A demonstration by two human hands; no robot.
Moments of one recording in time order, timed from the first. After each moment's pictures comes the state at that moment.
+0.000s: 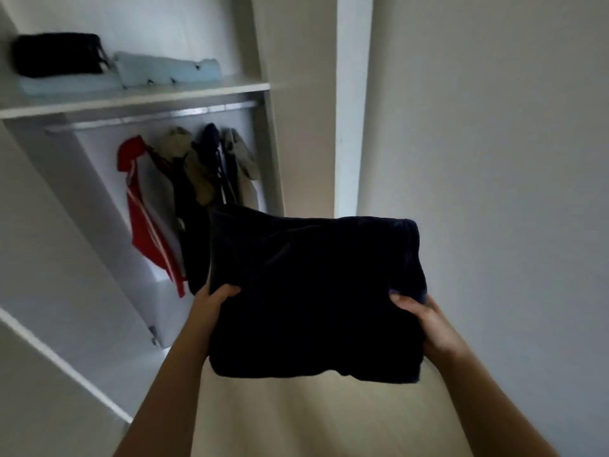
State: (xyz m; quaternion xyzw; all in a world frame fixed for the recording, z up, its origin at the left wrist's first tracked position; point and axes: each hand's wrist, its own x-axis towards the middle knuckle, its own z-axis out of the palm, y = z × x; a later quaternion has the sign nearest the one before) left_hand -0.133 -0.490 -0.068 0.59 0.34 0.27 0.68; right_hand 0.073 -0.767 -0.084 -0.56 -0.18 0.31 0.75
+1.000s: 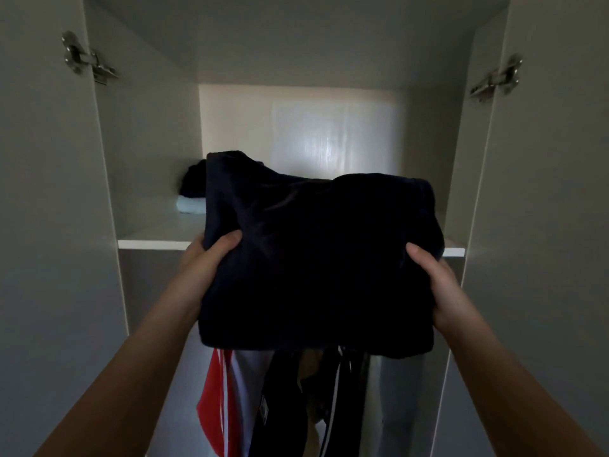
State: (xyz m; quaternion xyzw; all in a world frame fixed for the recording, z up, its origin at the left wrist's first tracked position) left_hand -0.009 -0.009 0.158 0.55 0.26 0.58 0.53; right_hand 0.289 -0.136 0.140 -0.39 -0.41 0.37 0.73
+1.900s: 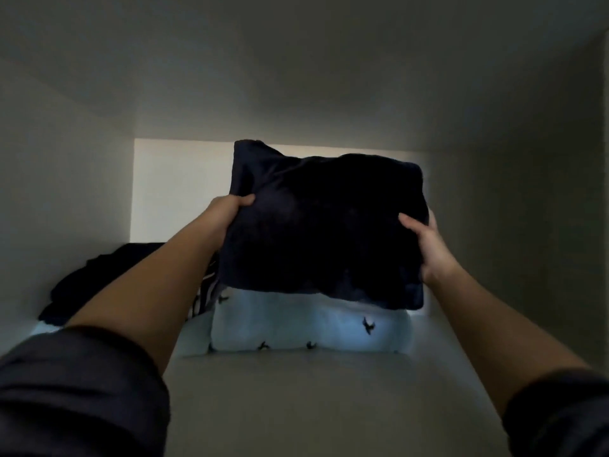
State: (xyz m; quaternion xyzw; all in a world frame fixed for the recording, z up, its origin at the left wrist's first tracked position) left_hand 0.217 0.417 0.372 0.58 0.25 0.54 0.56; right_hand 0.499 0.260 0.326 -0.36 -0.44 0.22 0.80
